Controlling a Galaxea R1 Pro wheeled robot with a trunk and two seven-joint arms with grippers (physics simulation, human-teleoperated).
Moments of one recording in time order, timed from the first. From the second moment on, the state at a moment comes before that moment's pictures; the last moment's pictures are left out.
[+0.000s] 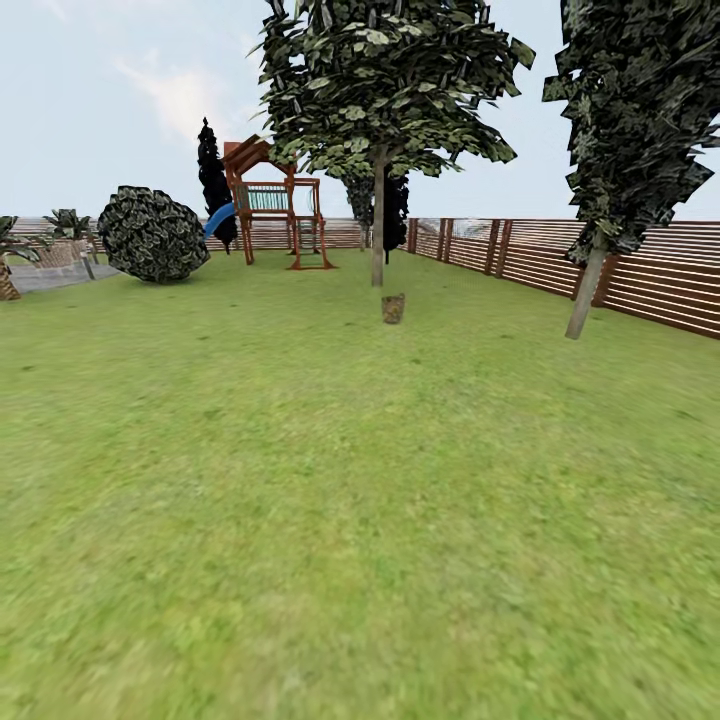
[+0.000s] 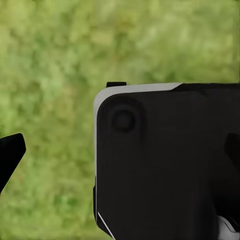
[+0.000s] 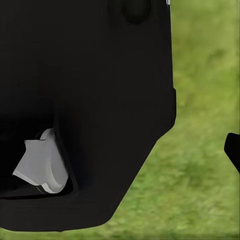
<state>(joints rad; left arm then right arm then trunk) -0.01 0.02 0.01 -0.03 0.00 -0.34 0.00 0.00 0.01 -0.13 -0.01 -0.01 0.00 0.04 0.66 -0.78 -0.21</state>
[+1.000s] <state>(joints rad) -0.01 0.02 0.01 -0.03 0.00 -0.35 -0.01 0.00 0.01 -0.12 -0.01 -0.02 0.00 0.04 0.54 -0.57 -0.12</state>
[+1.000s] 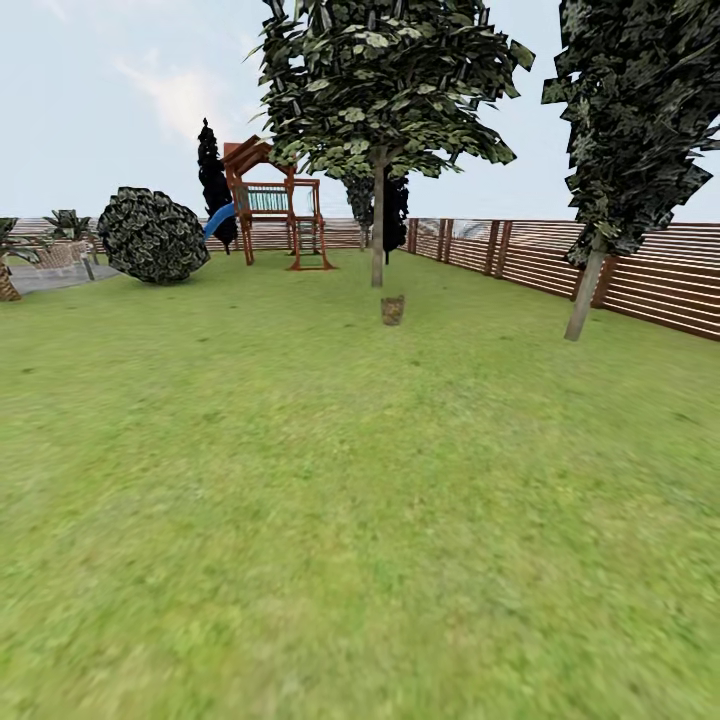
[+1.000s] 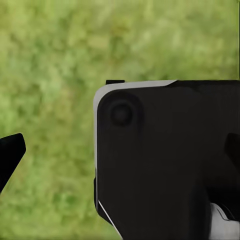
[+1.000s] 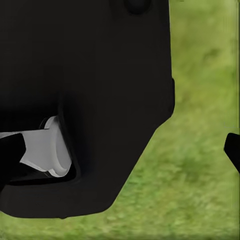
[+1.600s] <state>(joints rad) -0.01 0.02 0.01 -0.03 0.00 -0.35 -0.01 0.00 0.01 -0.12 0.00 -0.02 0.00 0.04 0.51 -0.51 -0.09</state>
